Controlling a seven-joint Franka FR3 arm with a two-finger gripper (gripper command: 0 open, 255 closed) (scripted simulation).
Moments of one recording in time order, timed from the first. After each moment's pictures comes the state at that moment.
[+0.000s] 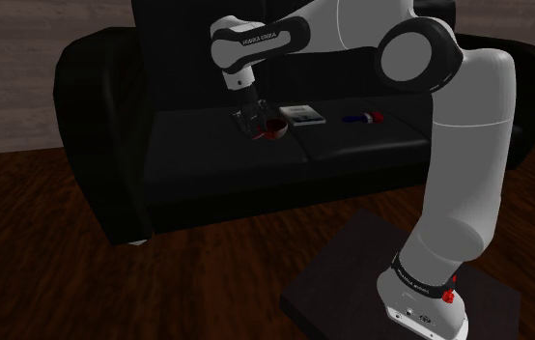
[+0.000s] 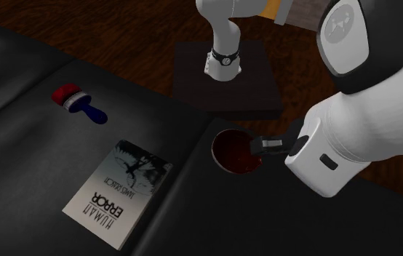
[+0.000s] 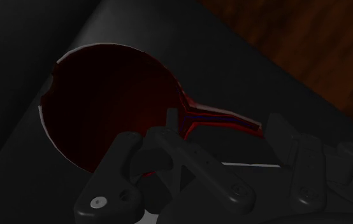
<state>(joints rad) 0.00 0.34 0.11 -1.51 -0.14 1.54 0.08</state>
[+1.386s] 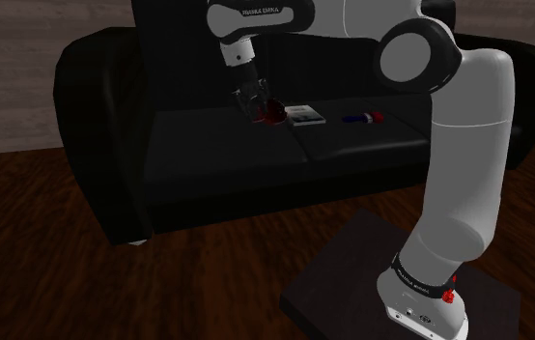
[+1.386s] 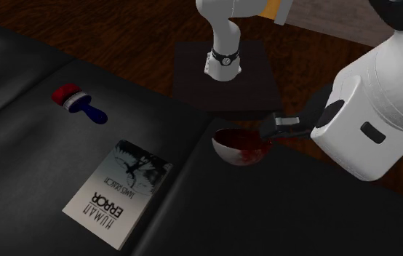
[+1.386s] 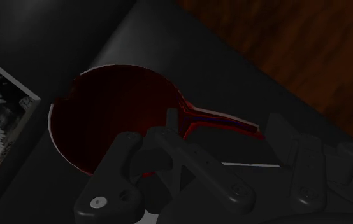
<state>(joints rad) 0.01 0.35 0.11 -1.33 -0.14 1.37 0.06</state>
